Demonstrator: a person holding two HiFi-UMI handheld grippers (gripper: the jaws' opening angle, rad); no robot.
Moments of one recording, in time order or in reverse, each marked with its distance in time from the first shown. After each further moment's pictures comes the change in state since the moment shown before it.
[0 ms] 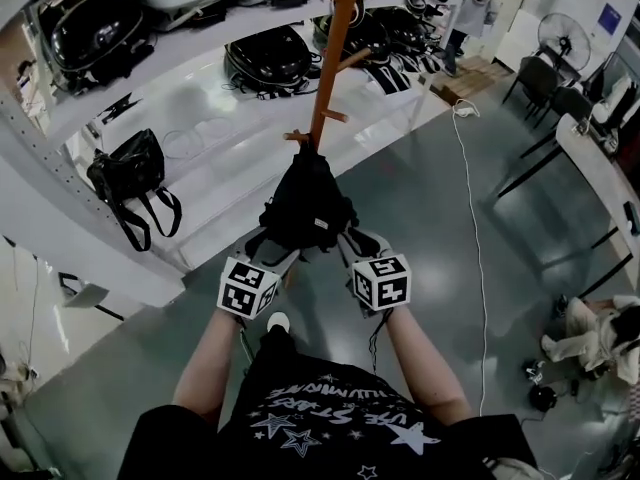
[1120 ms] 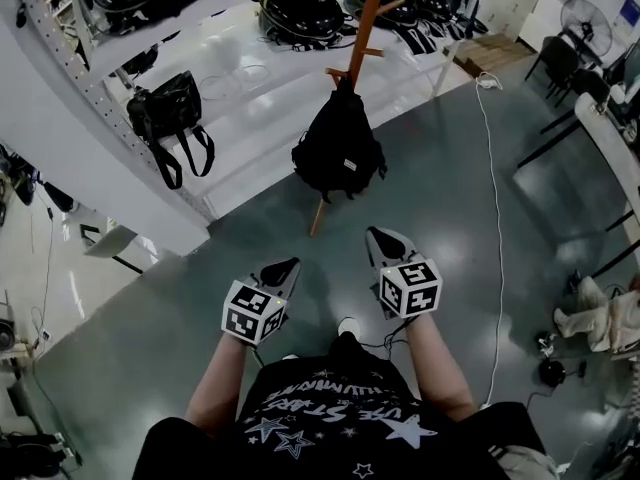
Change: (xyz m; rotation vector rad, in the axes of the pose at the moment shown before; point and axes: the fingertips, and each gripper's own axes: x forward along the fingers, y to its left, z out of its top) left arm -0.186 -0.104 -0.116 -0.138 0.066 -0.062; right arm -0.126 0.123 -0.075 0.025 -0.011 0.044
